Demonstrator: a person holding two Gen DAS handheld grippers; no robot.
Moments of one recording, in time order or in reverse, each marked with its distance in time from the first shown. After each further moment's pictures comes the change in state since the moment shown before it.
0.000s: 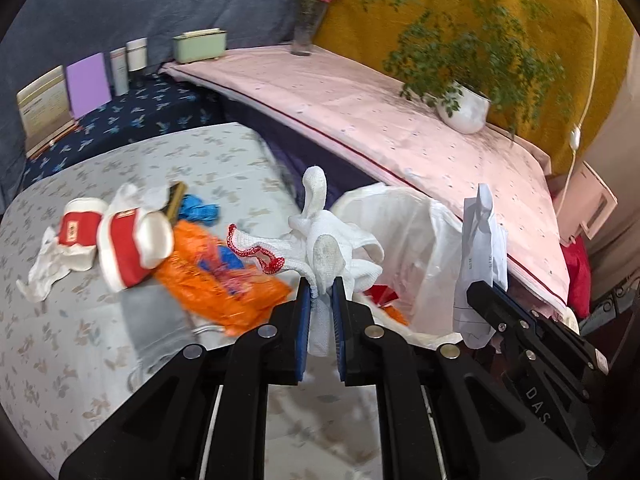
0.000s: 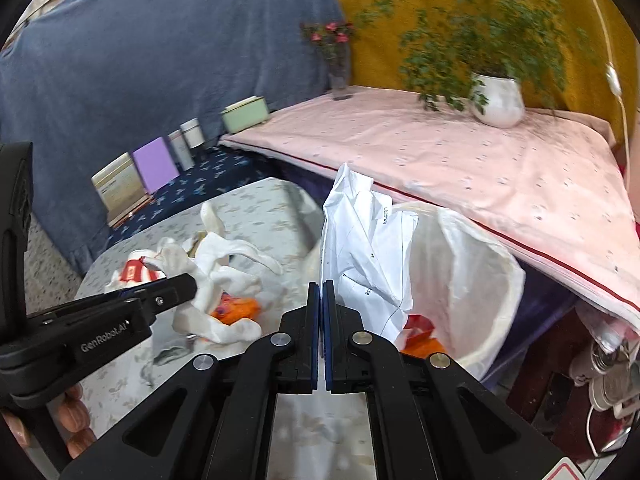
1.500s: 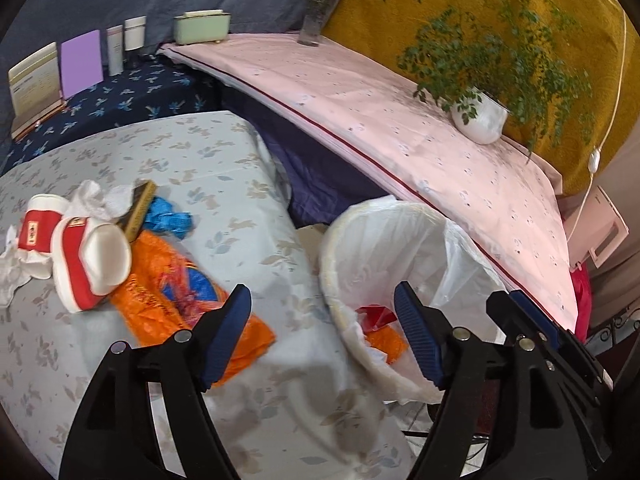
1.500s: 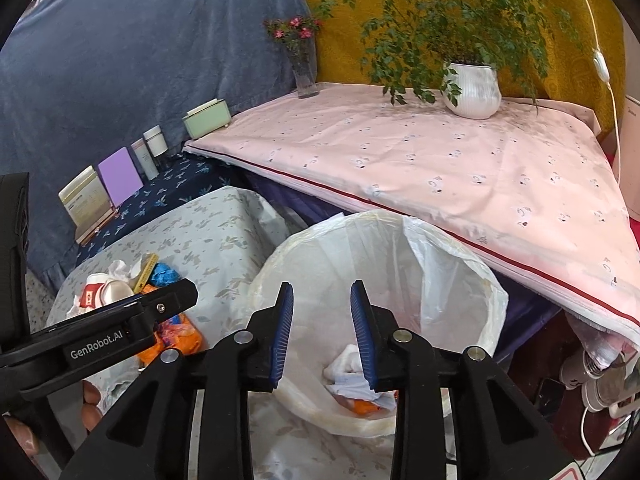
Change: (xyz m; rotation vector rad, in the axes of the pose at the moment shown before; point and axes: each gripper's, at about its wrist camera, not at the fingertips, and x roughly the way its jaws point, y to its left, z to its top) left arm 0.056 0.015 0.025 -0.093 0.011 -0.008; right arm 0.039 -0.030 0.023 0.035 0.006 -0.068
